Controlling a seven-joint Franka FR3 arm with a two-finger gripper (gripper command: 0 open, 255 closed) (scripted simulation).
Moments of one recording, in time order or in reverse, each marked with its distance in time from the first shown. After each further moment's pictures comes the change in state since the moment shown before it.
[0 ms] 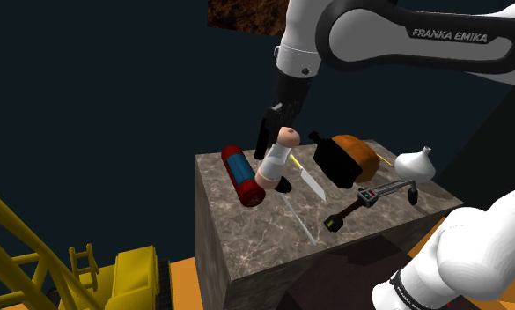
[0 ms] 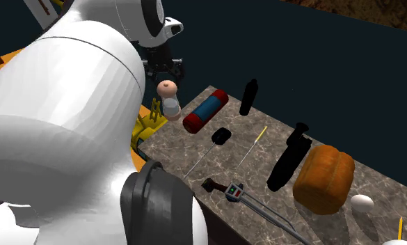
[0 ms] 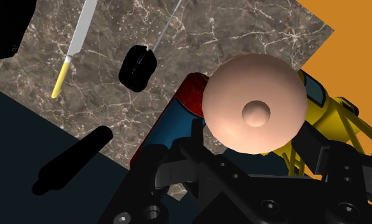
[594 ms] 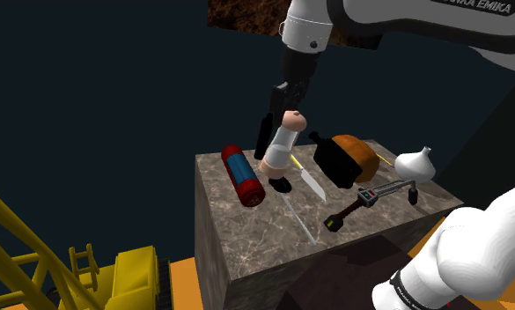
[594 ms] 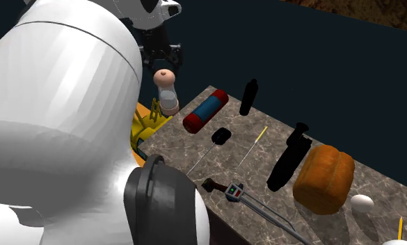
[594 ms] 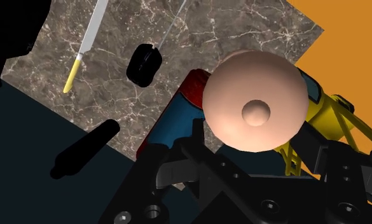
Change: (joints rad) arm -0.002 0.025 0.002 0.147 -0.008 -0.124 -0.002
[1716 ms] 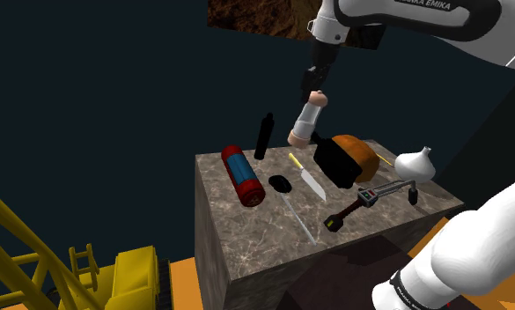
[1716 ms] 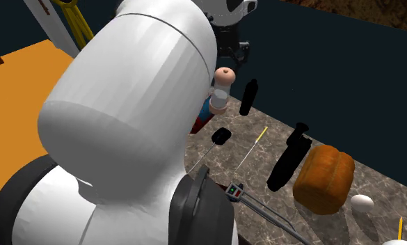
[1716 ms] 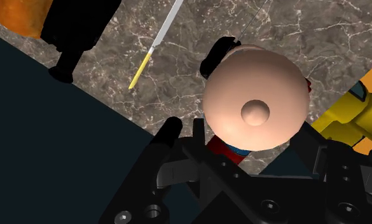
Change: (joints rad) arm -0.146 0.049 -0.212 0.058 -0.029 0.014 -0.354
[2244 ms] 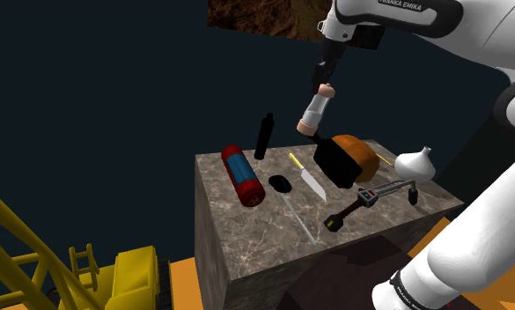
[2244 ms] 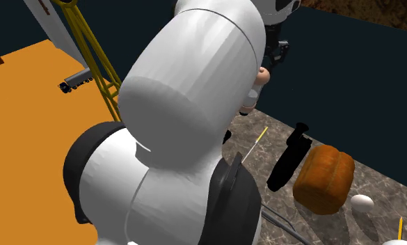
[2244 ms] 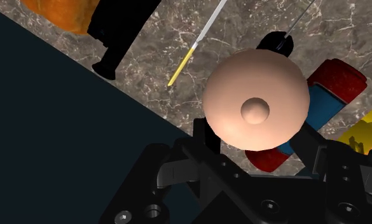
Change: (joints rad) arm -0.083 0.132 -0.098 0.154 -0.006 -0.010 -0.181
